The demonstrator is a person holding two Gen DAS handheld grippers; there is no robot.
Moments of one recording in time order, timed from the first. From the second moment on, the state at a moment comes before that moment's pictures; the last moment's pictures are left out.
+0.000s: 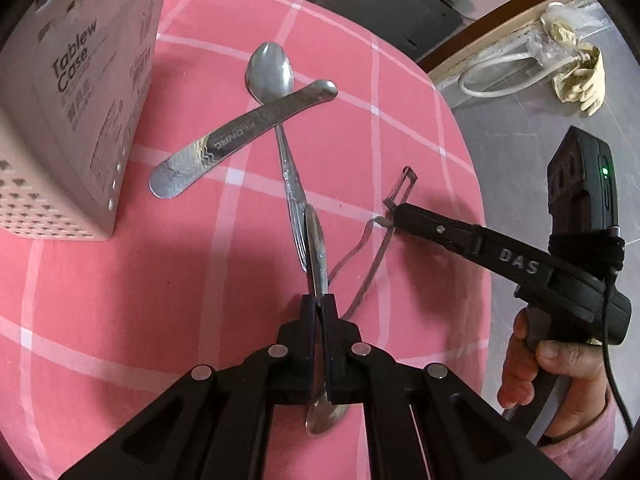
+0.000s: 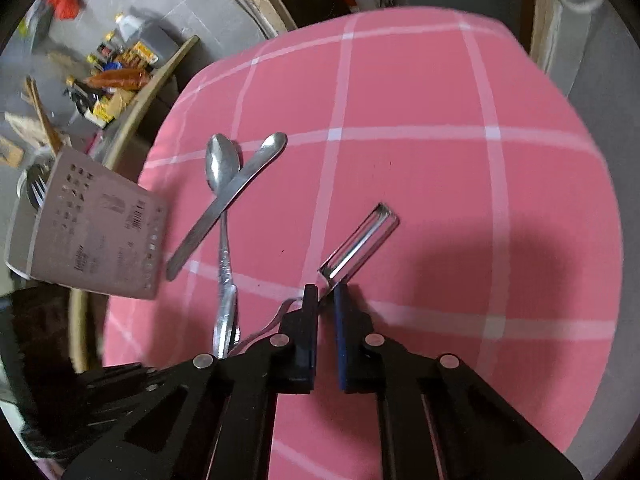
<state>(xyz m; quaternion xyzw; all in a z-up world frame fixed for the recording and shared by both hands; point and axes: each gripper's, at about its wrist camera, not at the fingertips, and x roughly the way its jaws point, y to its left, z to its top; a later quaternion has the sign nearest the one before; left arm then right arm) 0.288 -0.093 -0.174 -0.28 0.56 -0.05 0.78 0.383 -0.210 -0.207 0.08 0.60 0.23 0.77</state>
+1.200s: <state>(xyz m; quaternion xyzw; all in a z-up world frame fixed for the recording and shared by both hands) 0.234 -0.065 -0.178 -0.38 0.51 -0.01 0.77 0.415 -0.141 -0.210 0.04 0.60 0.09 0.79</state>
